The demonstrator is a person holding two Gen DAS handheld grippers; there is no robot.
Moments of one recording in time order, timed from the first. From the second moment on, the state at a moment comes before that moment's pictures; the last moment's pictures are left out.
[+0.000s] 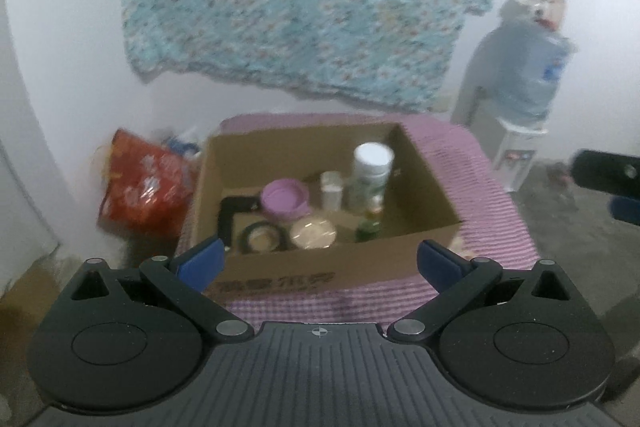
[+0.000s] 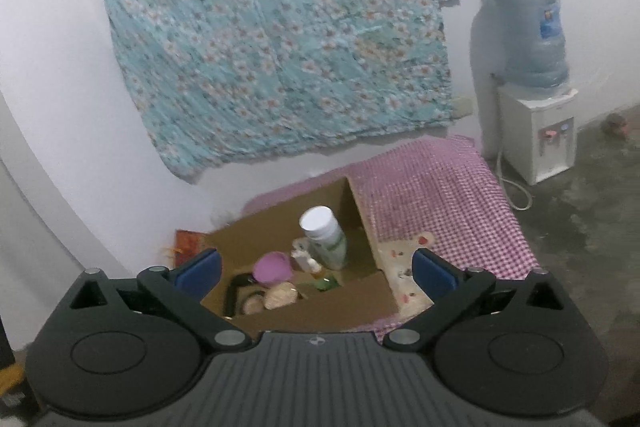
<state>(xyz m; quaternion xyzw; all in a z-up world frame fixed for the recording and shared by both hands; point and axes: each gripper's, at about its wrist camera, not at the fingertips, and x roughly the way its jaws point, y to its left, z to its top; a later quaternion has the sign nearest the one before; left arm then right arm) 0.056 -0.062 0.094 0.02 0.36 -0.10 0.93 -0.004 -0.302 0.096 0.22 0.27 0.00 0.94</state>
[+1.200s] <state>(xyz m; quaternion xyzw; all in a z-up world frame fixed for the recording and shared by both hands) 0.115 -0.045 0.043 0.05 0.43 -0.04 0.90 0.089 -0.240 0.014 0.09 0.39 0.02 0.92</state>
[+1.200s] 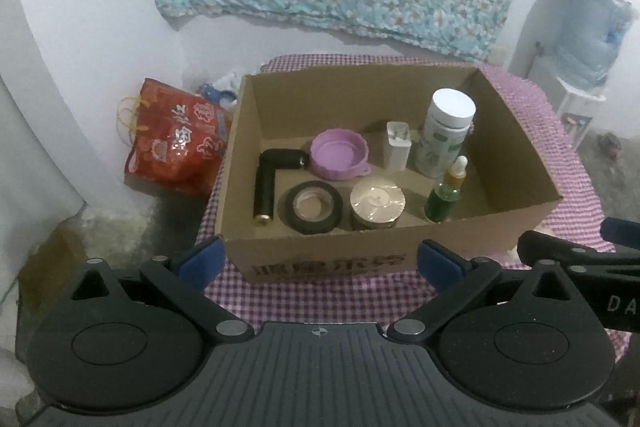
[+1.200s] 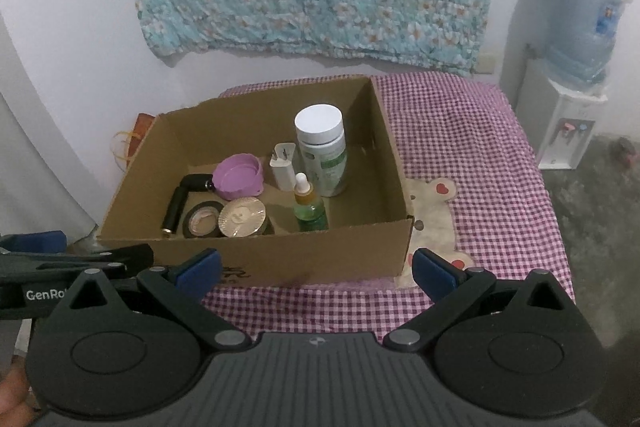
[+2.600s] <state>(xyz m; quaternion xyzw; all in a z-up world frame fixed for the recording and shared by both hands) 0.127 -0.045 0.038 0.05 0.43 -0.04 0.90 0.108 -0.242 0.006 0.08 0.40 0.02 0.91</state>
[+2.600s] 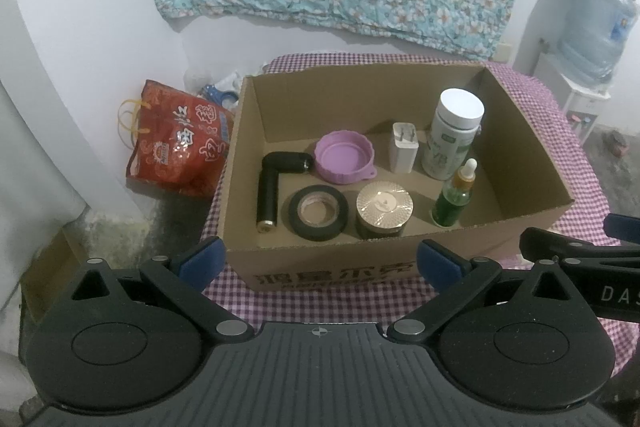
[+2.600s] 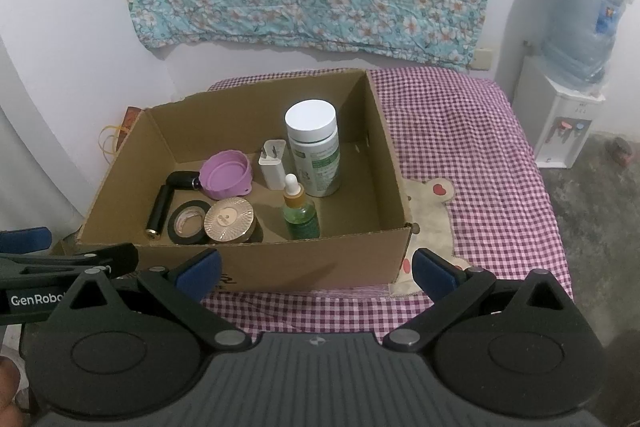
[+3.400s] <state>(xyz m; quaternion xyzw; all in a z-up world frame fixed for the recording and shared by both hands) 0.126 -0.045 0.038 0.05 0.43 -0.04 0.90 0.107 -0.242 0.007 0.08 0.40 0.02 0.91</state>
